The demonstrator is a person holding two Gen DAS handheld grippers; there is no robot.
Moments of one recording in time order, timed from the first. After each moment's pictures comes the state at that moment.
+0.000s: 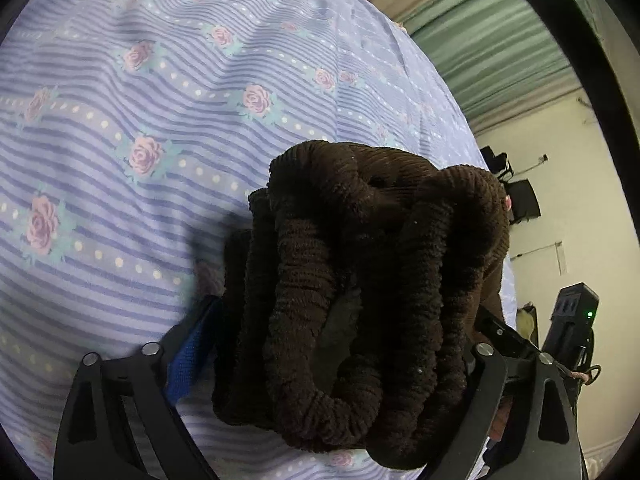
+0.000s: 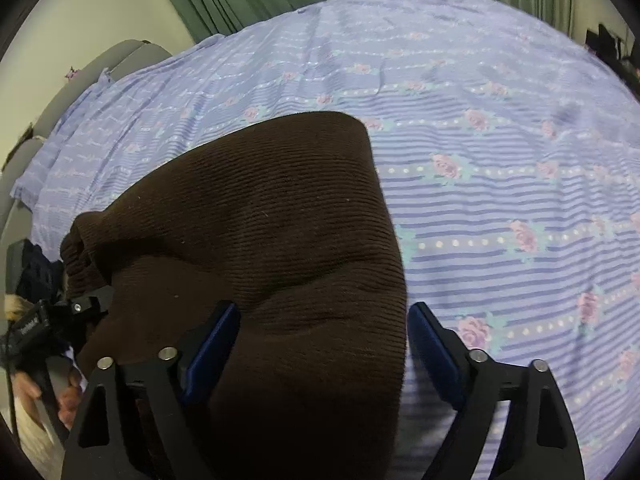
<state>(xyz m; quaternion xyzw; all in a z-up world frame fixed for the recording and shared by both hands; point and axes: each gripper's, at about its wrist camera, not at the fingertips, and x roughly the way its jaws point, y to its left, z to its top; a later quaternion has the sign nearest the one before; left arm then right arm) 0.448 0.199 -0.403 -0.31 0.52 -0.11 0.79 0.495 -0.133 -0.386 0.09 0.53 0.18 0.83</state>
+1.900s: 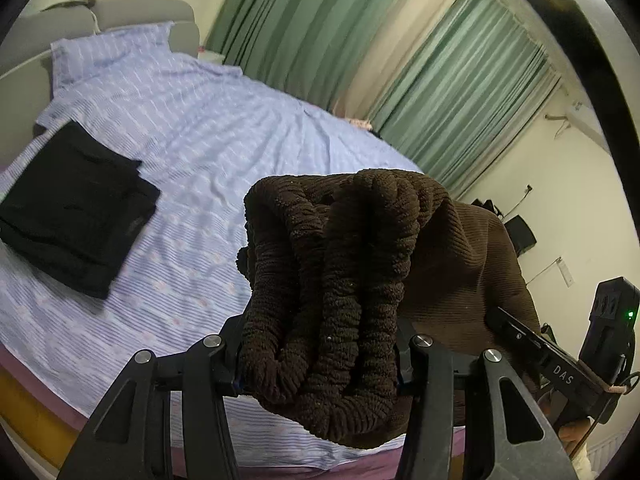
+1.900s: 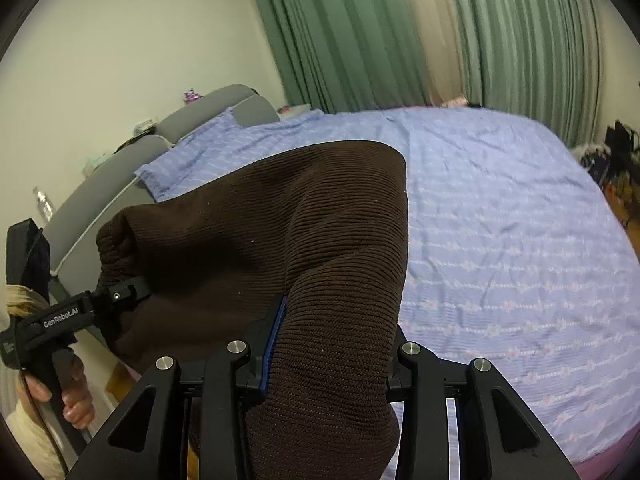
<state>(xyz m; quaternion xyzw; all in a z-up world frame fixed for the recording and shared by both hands) 0.117 0.176 -0.070 -0.24 0.36 -0.02 0.90 0.192 -0.144 -0.057 0.04 0.38 0.27 0.88</state>
